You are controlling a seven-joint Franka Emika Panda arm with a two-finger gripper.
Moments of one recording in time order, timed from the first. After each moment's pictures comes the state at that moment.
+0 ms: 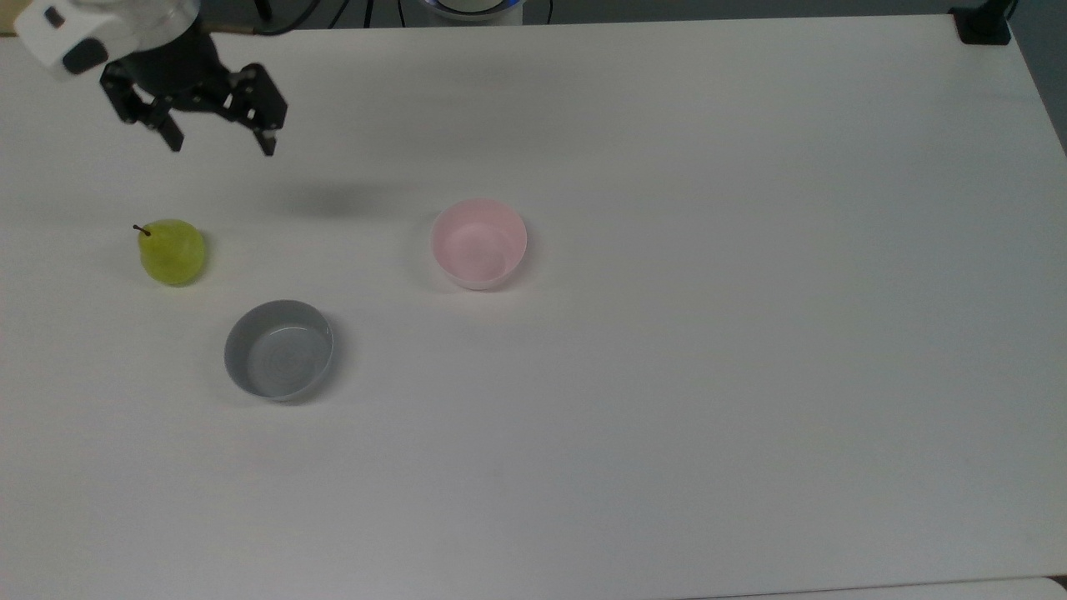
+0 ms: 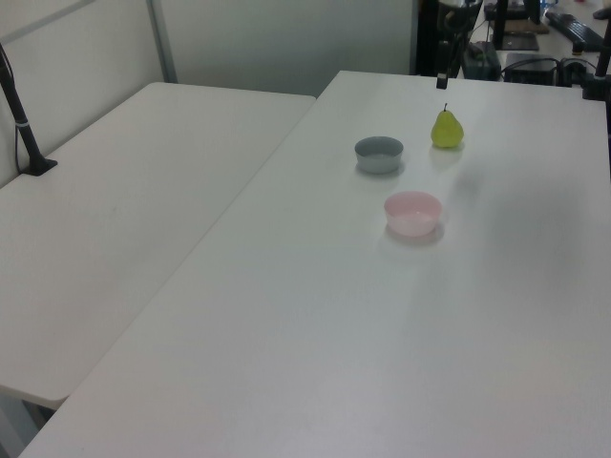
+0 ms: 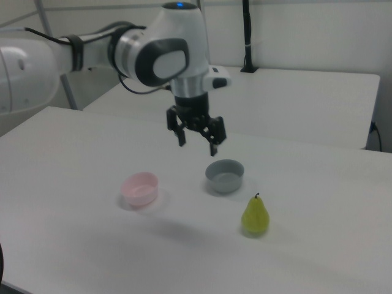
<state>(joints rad) -0.14 0.23 -0.19 -1.56 0.08 1.83 -0.30</state>
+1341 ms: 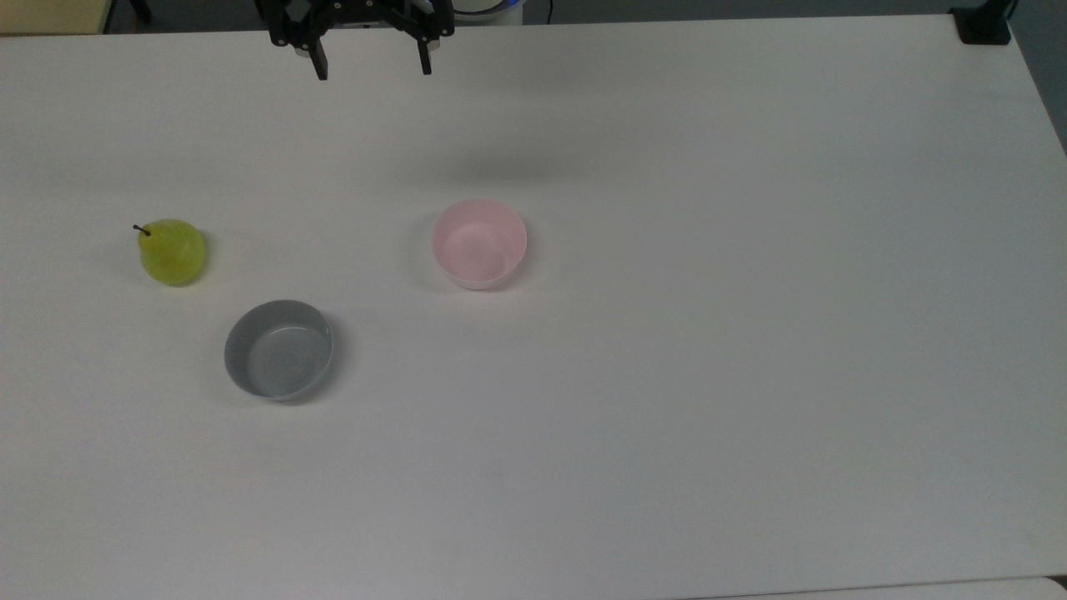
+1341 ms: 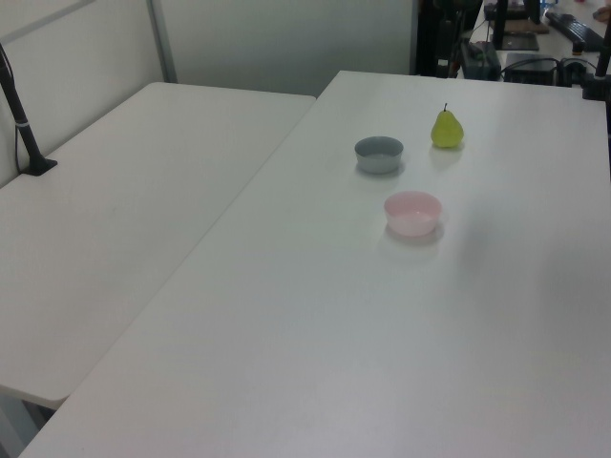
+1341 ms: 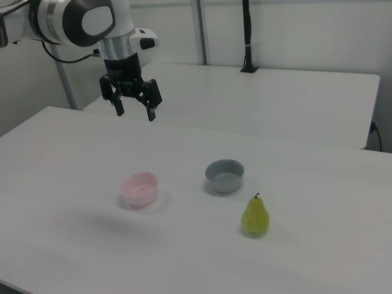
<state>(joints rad) 0.07 0.04 -0.13 -1.60 0.03 1.70 -0.16</state>
